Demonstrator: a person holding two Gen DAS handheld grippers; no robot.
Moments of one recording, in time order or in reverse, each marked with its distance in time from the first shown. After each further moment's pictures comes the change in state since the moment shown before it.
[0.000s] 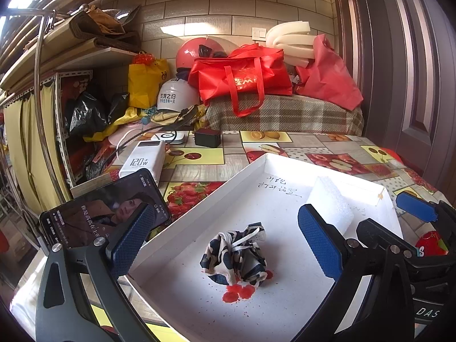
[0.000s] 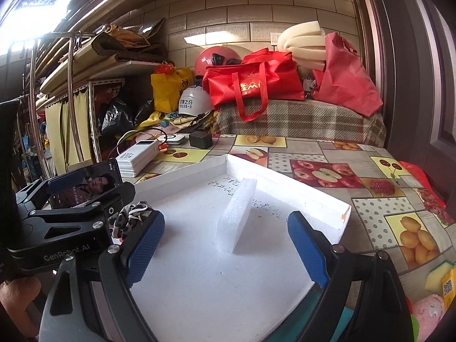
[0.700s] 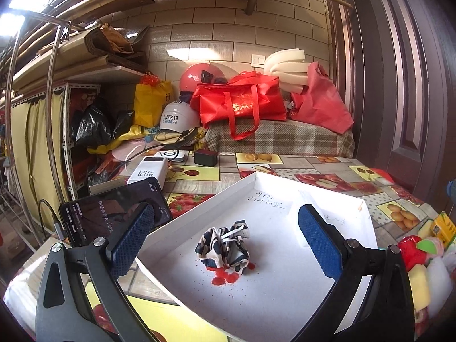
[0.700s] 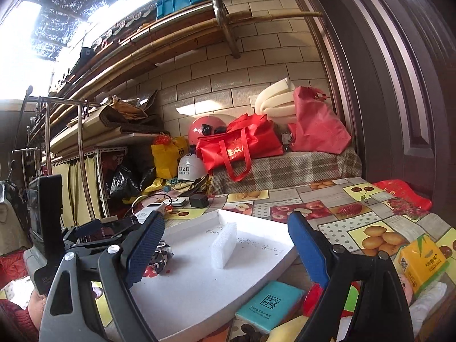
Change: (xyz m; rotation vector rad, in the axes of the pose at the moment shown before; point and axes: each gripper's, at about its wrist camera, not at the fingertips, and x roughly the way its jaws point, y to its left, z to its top) left arm -0.054 -0.005 -0.015 -0.055 -0.123 -0.035; right arm -0.127 -0.028 -0.021 0.122 -0.361 0.017
